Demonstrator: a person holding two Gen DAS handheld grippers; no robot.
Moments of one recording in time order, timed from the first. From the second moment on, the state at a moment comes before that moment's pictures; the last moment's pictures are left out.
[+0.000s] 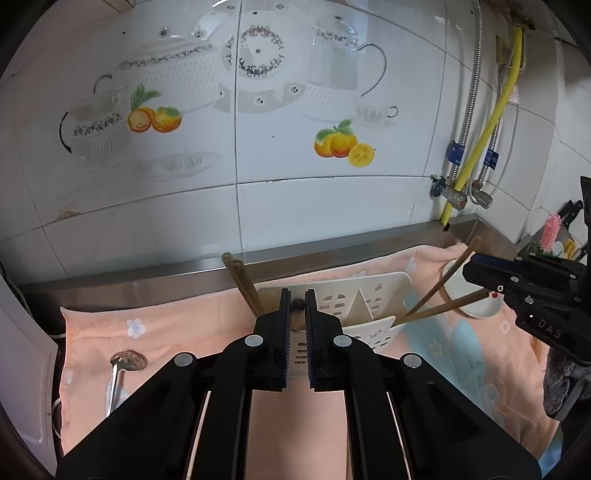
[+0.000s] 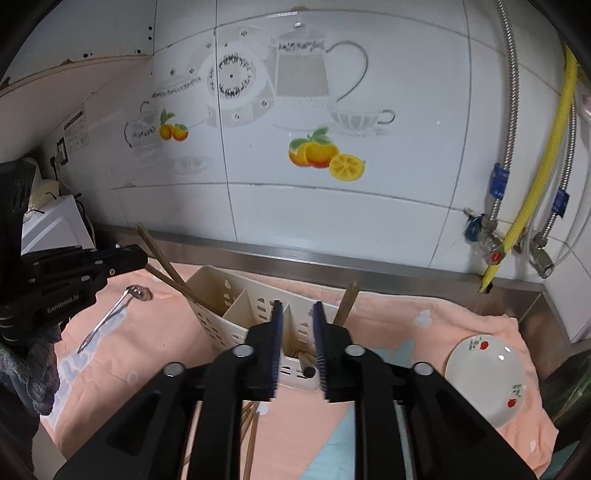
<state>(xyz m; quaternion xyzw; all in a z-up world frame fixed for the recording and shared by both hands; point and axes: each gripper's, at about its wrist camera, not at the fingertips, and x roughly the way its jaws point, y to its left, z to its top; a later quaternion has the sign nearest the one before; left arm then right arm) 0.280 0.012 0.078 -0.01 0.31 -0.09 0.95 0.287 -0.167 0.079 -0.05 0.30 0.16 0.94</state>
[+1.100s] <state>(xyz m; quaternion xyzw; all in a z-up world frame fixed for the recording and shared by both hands) 0.151 0.033 0.039 -0.03 0.29 -0.06 0.96 0.162 -0.205 0.046 -0.02 0.26 0.14 0.95</state>
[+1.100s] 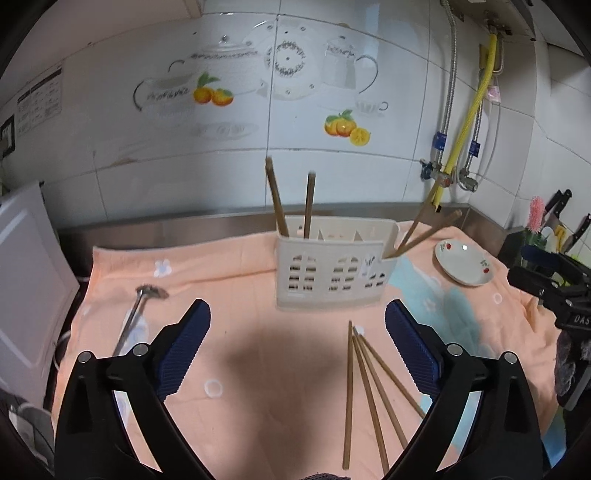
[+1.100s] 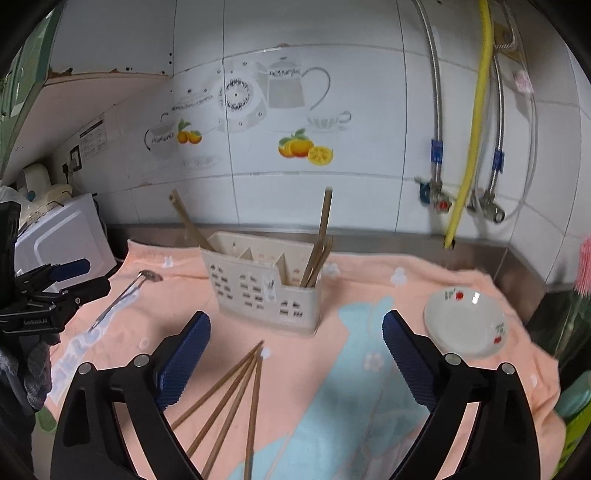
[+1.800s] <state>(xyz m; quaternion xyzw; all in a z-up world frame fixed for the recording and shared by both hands) 0.099 0.035 -0.025 -0.05 0.33 -0.04 0.94 0.105 -0.187 -0.061 -0.04 0.33 0.15 0.93</state>
